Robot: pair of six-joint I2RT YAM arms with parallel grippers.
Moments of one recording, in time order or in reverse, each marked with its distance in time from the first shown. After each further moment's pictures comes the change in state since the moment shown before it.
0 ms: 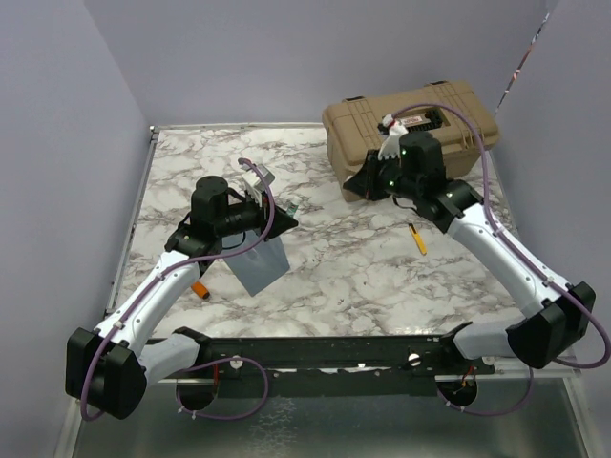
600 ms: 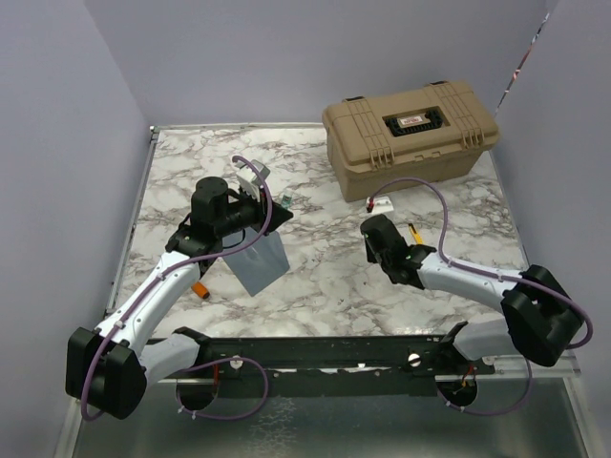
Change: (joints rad) left arm 0.000 0.000 -0.013 0.027 -0.188 -0.039; right arm 0.259 -0.031 -0.648 0.254 0.754 -0.063
